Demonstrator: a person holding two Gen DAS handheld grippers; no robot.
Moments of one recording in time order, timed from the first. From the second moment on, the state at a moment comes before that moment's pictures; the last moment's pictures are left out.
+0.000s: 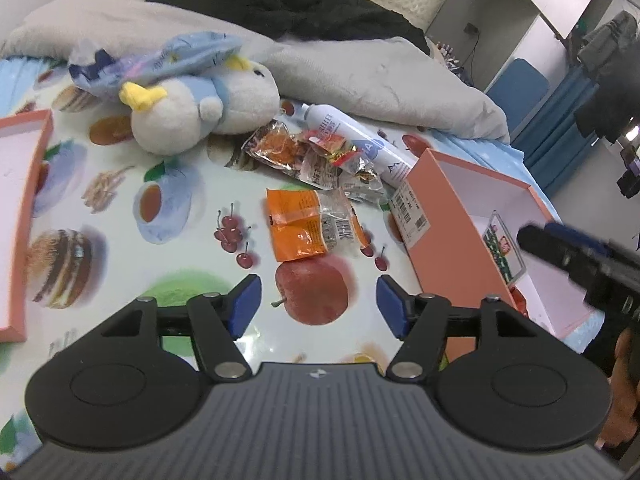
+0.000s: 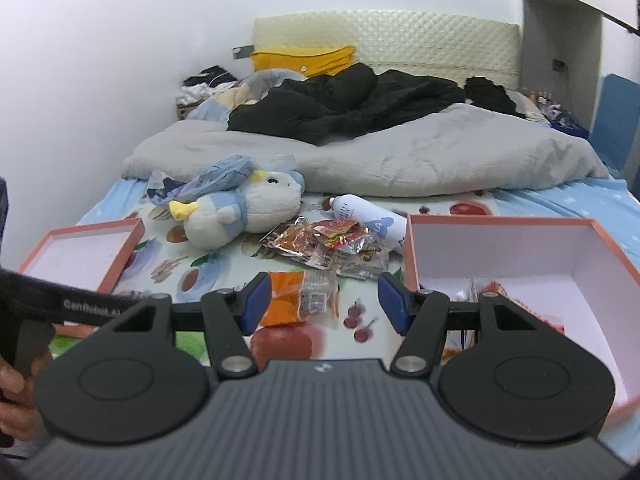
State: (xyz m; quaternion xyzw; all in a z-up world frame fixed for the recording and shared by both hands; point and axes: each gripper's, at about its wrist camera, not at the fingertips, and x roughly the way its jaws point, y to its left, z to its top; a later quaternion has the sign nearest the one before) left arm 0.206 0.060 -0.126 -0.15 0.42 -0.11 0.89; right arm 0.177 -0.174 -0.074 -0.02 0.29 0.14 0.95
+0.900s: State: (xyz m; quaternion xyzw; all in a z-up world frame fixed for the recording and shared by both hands) left arm 0.390 0.029 -0.240 -0.15 0.49 -0.12 0.85; right arm 0.430 -0.112 -0.159 -0.21 0.44 0.27 0.83
